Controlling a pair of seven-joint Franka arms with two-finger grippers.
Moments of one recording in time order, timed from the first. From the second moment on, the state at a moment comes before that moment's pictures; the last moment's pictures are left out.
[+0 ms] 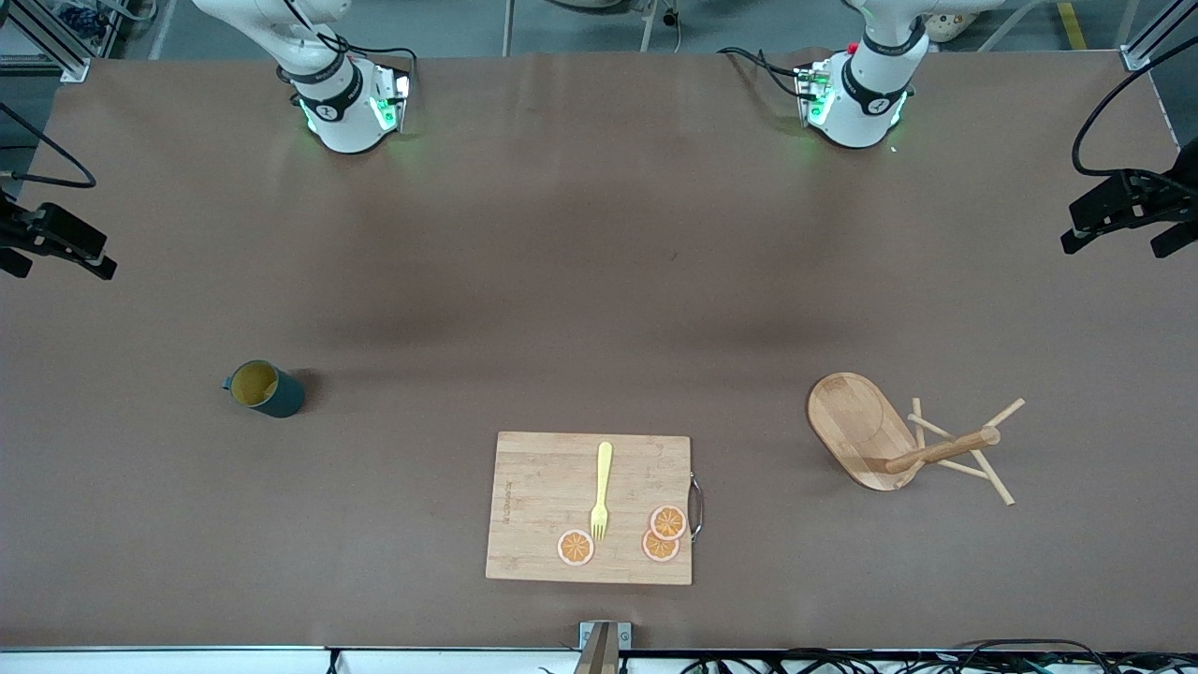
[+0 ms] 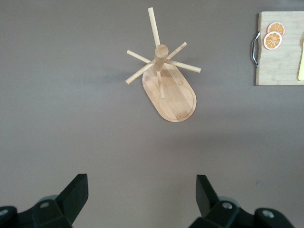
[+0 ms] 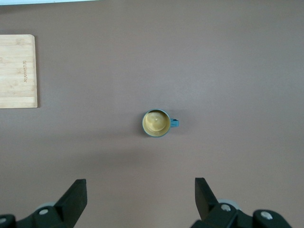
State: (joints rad) left arm -0.03 0.00 0.03 -1.51 -0.04 1.57 0.05; right arm -0.07 -0.01 0.00 -1.56 0.01 1.64 -0.03
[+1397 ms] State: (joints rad) left arm -0.03 0.00 0.03 -1.51 -0.04 1.56 0.05; right arm -0.08 0.03 0.00 -1.56 0.01 1.65 -0.03
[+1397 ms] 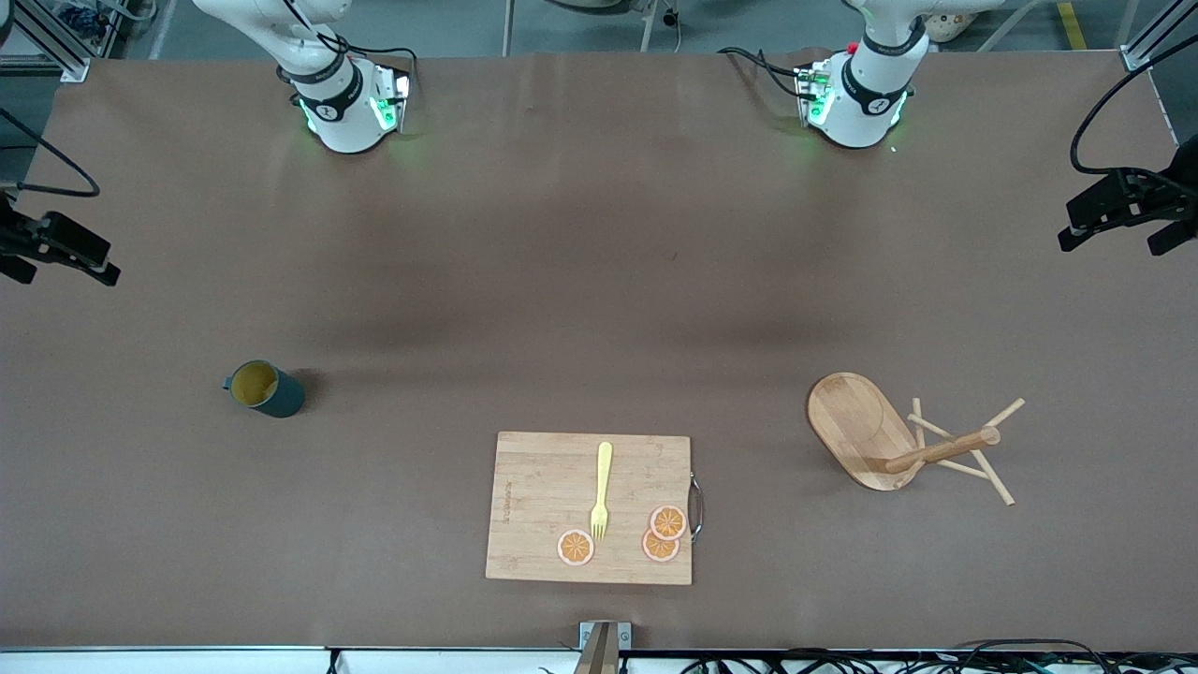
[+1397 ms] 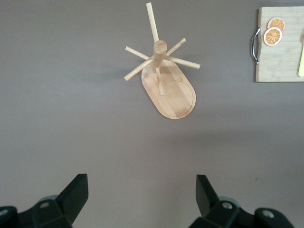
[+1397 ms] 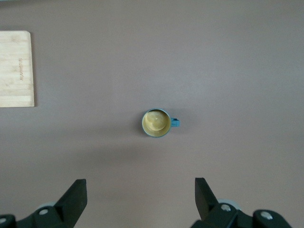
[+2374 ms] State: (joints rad) left arm -0.03 0.00 0.01 -1.51 -0.04 1.56 0.05; right arm -0.08 0.42 0.00 -1.54 0.01 1.76 -0.03
